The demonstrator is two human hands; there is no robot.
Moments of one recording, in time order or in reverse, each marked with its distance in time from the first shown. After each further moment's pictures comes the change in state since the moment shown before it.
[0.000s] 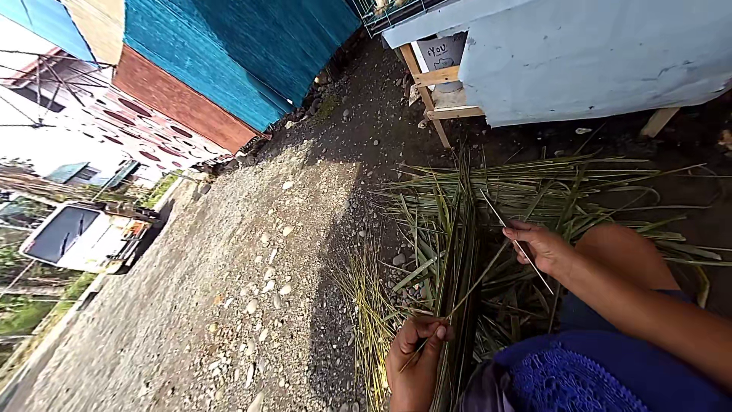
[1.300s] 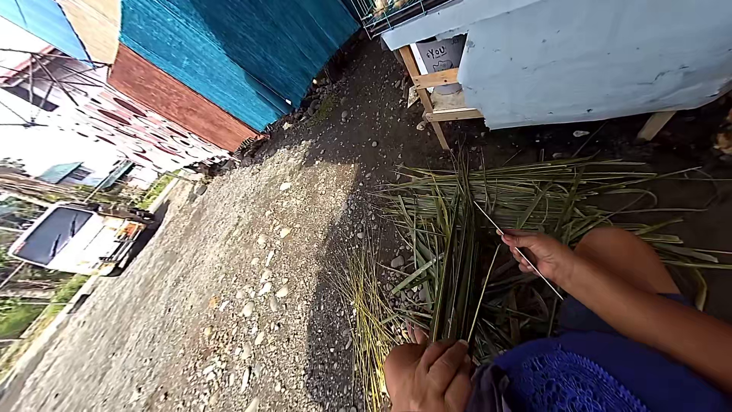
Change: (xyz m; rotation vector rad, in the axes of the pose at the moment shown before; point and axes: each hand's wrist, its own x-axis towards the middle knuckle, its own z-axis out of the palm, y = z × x) left_hand 0.006 0.038 -0.001 0.899 -0.369 0.757; right_hand 0.000 0.002 -0.002 0.007 -0.066 0.130
